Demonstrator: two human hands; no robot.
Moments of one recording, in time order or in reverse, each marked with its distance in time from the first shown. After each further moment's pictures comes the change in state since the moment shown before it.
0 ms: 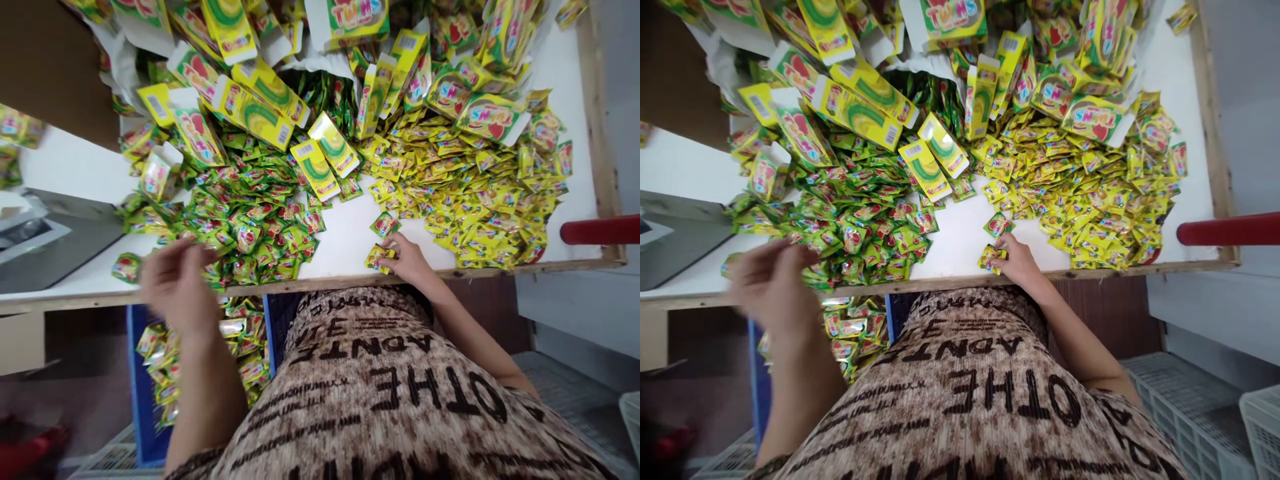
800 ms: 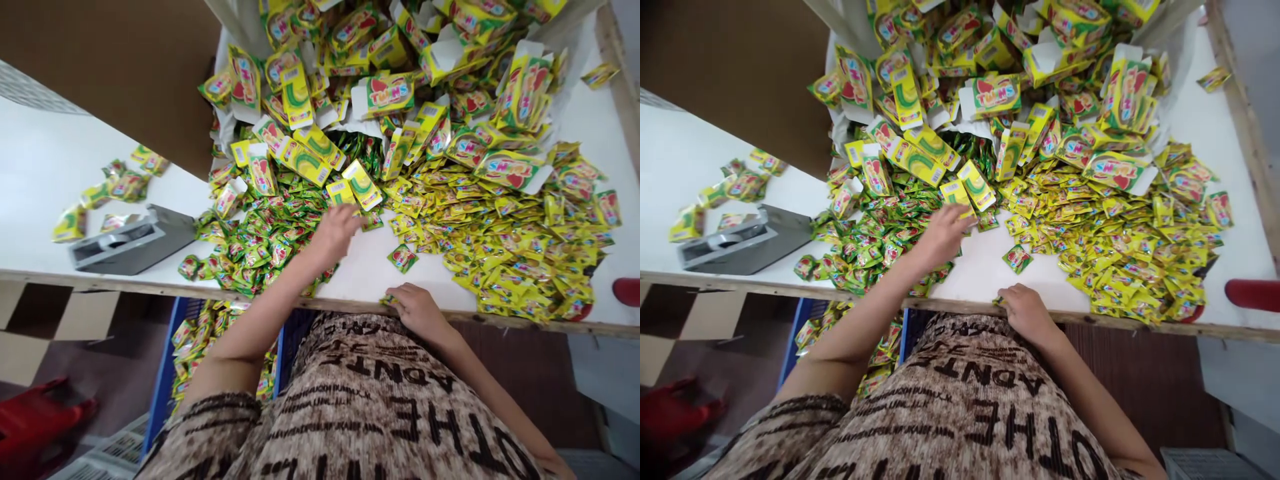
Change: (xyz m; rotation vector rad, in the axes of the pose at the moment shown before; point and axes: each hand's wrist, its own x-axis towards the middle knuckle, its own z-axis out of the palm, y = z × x) left_hand 0.031 0.059 0.151 0.406 -0.789 0.721; right_hand -0.018 -0.005 -0.001 -0.454 -0.121 -0.596
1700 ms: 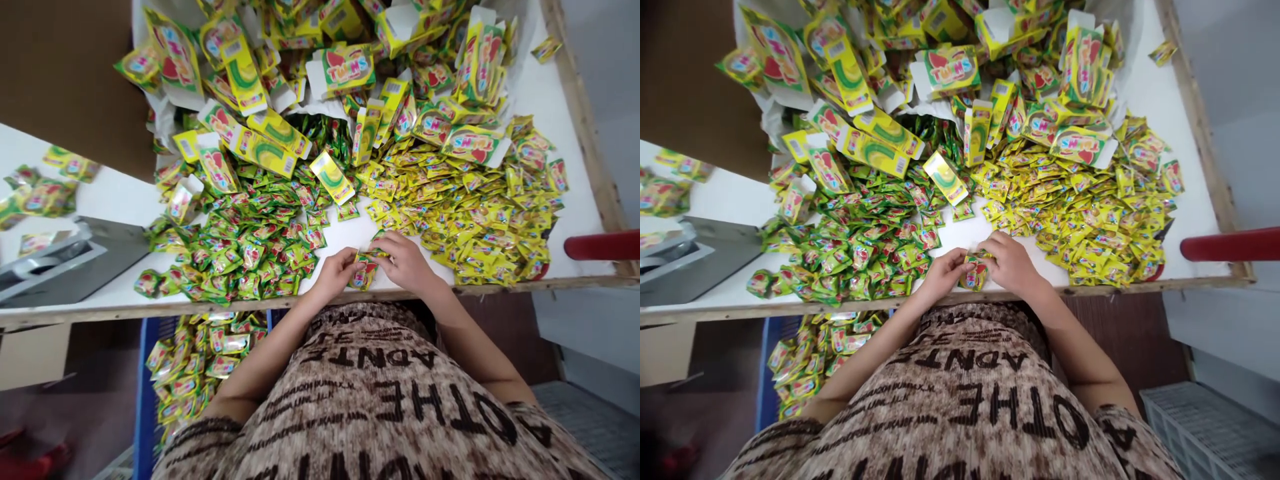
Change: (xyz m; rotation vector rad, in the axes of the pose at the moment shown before) left_hand -0.051 0.054 0.073 -1.142 -0.097 -0.396; right_hand 0.040 0.001 -0.044 0.122 0.333 -0.021
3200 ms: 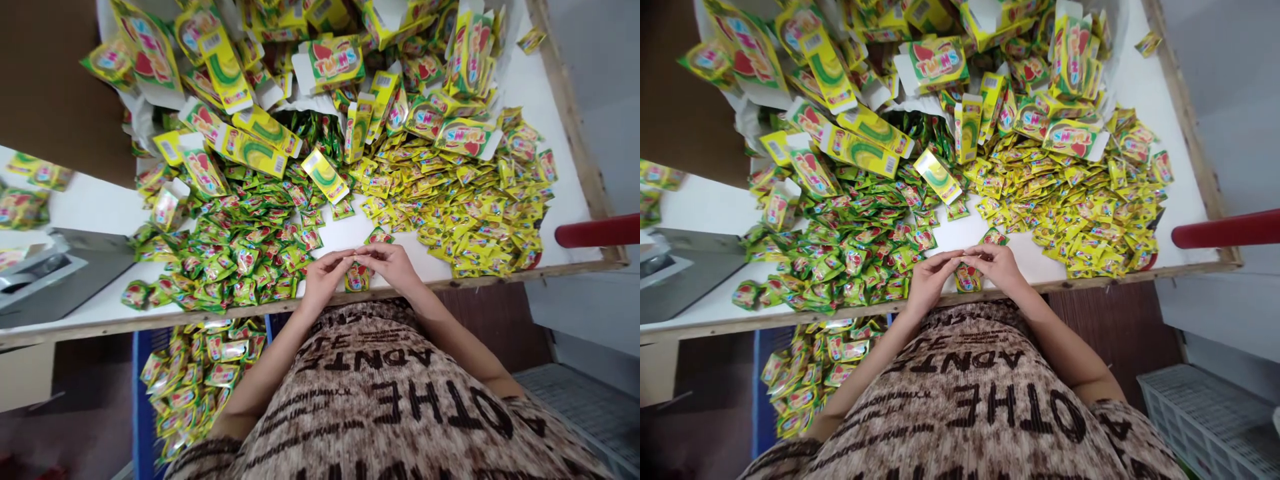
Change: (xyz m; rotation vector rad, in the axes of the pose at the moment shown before) left_hand -0.016 0.002 0.001 -0.151 0.321 0.070; right_hand -0.007 -0.009 0.042 0.842 0.104 0.521
